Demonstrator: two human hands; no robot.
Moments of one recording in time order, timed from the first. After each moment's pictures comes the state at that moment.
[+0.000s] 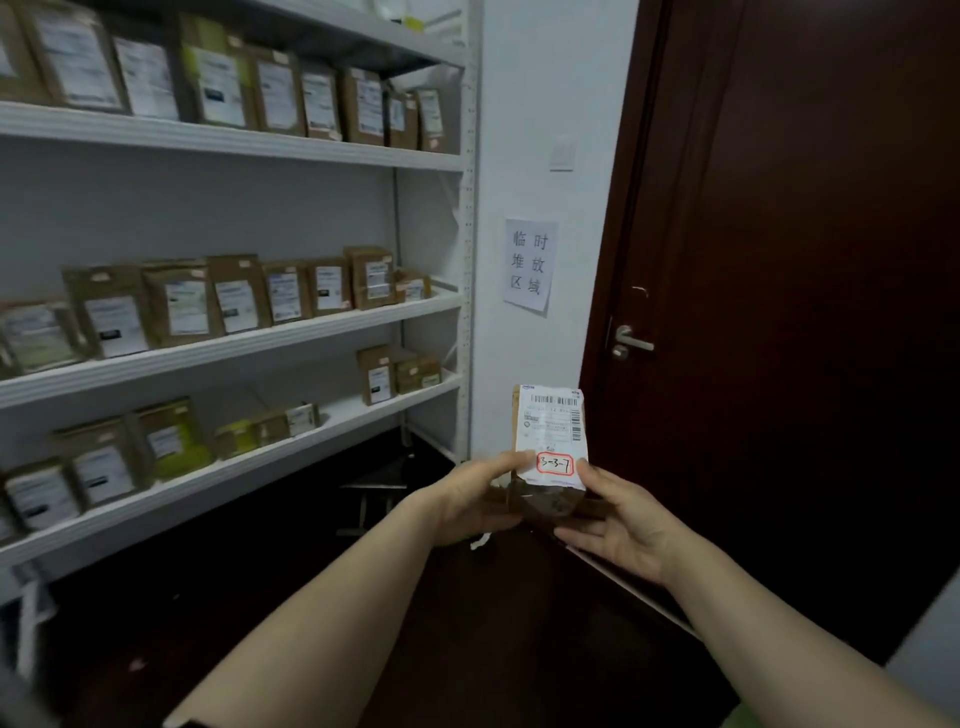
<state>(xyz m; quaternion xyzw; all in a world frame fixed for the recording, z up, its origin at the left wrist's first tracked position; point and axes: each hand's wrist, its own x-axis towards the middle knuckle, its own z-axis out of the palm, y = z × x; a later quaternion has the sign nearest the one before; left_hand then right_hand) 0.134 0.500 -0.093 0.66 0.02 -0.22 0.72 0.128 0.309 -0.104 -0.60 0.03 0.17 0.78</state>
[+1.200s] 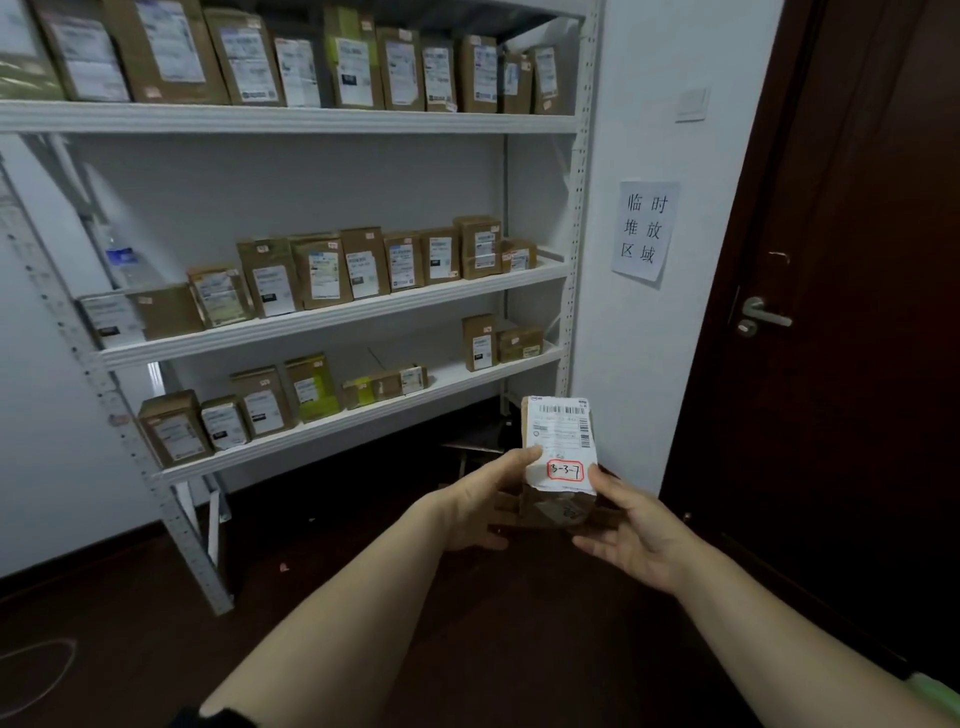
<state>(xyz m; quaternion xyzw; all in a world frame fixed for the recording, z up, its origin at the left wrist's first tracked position) 0.074 0.563 -0.124 0.70 0.14 -0.21 0.67 0.113 0.376 -0.150 -0.58 0.02 0.28 0.76</state>
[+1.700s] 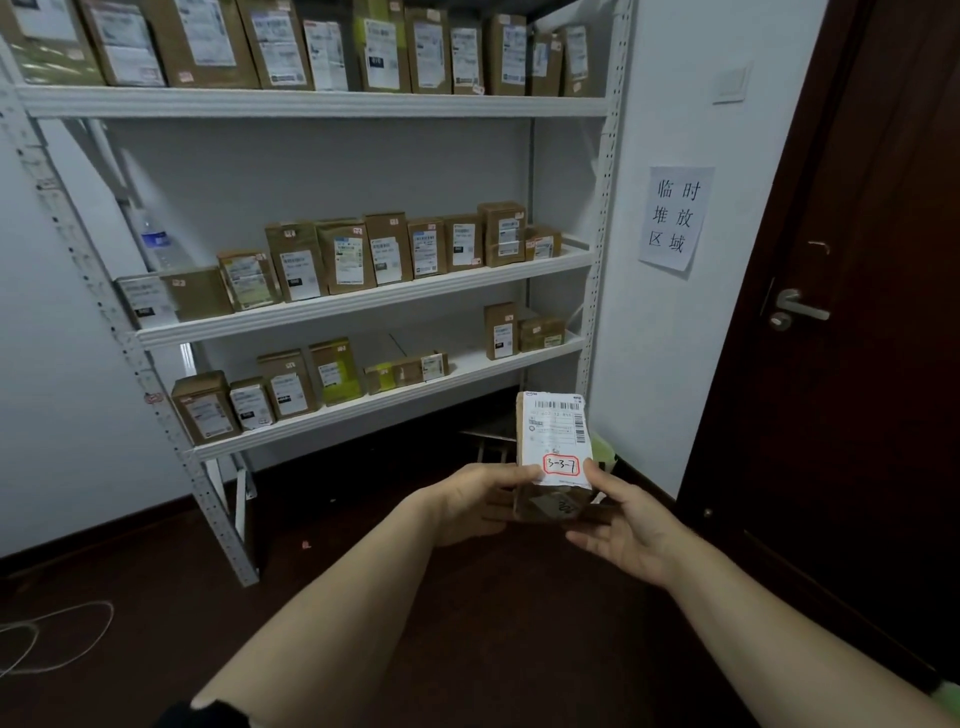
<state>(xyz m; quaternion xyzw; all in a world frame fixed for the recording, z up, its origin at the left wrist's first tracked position) 0.053 0.583 -0.129 0.71 0.14 -0.17 0.67 0.110 0.398 -0.159 -0.57 0.02 0.32 0.76</state>
